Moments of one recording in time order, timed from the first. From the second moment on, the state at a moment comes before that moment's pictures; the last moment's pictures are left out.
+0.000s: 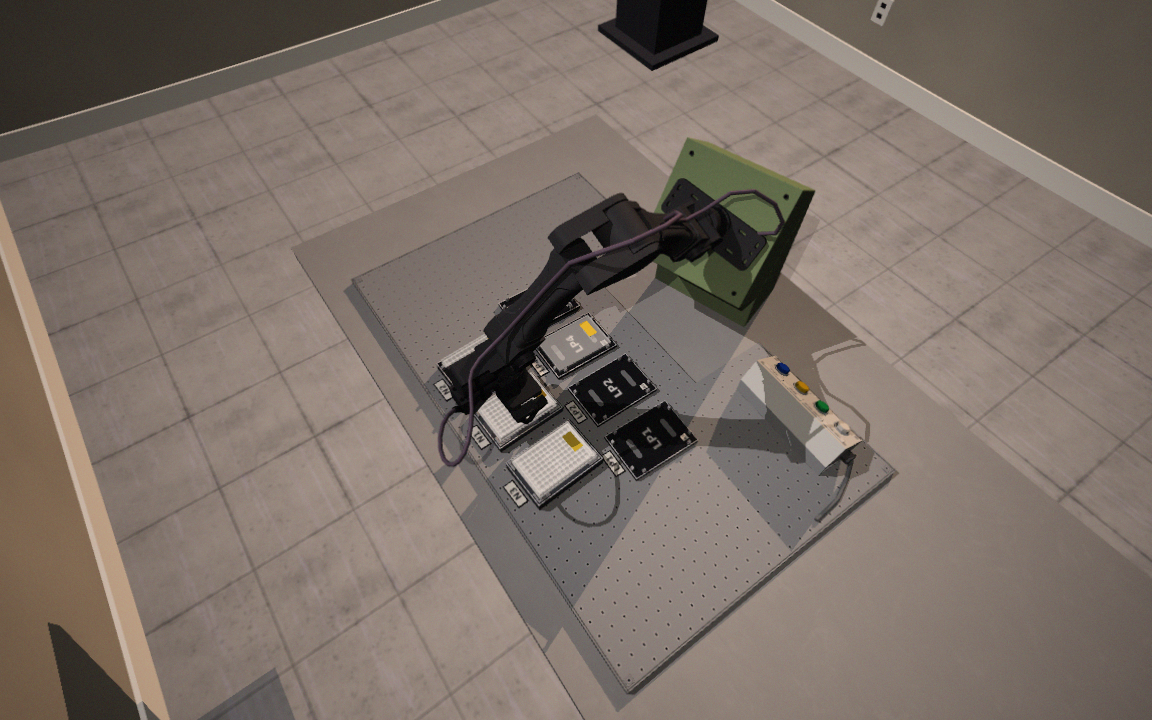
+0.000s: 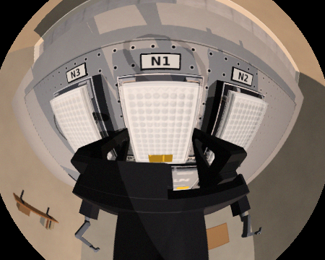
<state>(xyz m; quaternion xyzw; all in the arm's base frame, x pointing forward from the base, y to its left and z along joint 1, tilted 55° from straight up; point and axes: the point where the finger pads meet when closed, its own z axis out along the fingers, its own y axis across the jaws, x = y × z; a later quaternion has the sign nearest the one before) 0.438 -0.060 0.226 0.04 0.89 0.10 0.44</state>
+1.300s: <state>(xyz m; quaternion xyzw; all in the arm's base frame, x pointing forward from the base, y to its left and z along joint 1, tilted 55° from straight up) 0.438 -0.060 0.226 0.04 0.89 0.10 0.44</state>
